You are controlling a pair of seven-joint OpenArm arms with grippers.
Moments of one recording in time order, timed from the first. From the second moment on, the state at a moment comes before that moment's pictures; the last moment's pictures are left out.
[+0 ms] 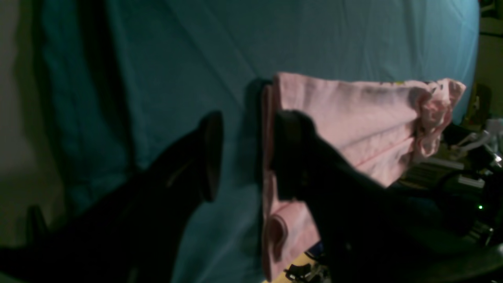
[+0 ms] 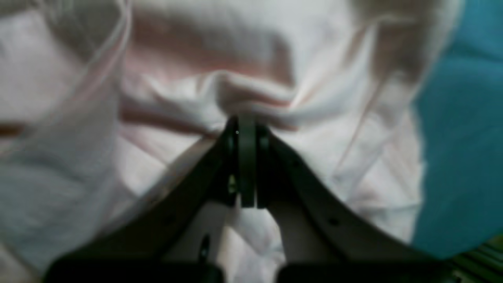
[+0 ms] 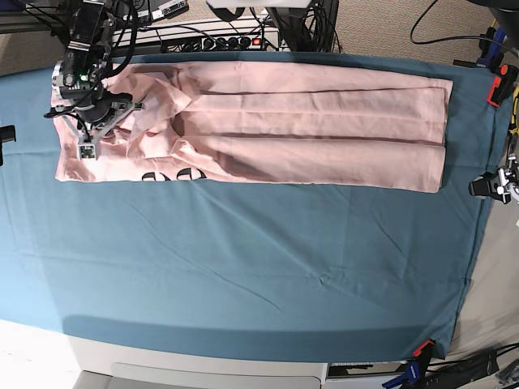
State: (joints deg) left arm -26.3 -46.1 1.0 31.6 -83.0 -43.3 76.6; right arm -17.5 12.7 22.9 110.1 4.7 14.6 -58.7
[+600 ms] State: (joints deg) left arm -26.3 -46.1 1.0 31.6 -83.0 -43.3 76.6; right arm -16.5 9.0 22.8 111.8 8.8 13.0 -53.7
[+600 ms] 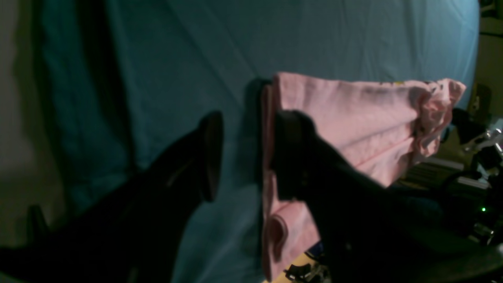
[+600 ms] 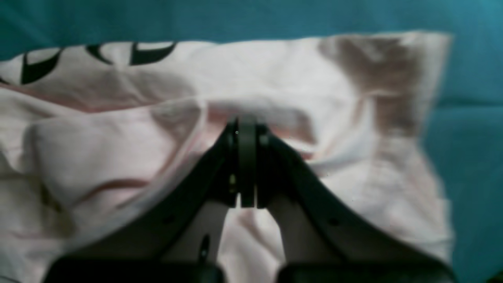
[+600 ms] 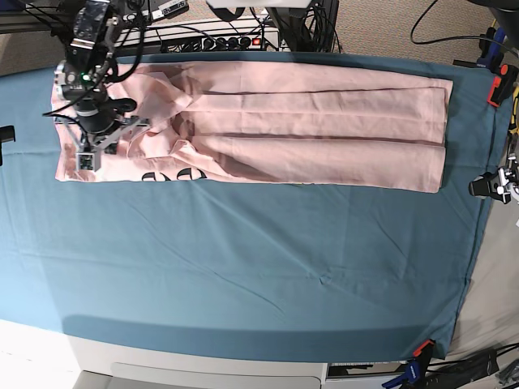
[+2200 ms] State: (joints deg) left arm -26.3 -46.1 1.0 31.6 -83.0 -43.3 76.6; right arm -20.6 6.8 12.2 123.1 10.6 21.9 -53.8
